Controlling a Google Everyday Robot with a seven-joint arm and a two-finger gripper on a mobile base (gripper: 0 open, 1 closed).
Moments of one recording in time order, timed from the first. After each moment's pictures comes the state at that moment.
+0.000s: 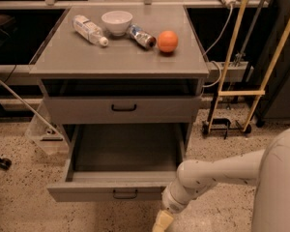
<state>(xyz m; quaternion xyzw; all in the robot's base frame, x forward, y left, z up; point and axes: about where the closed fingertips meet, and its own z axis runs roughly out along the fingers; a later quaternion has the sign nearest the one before) 0.406 -0.063 0.403 -0.55 0.80 0.22 0.08</state>
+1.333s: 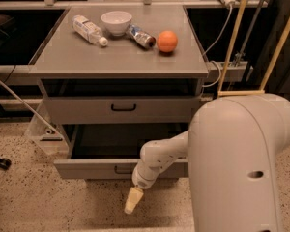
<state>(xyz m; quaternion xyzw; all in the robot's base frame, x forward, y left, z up) 0.492 0.042 0.408 -0.60 0.77 0.17 0.10</state>
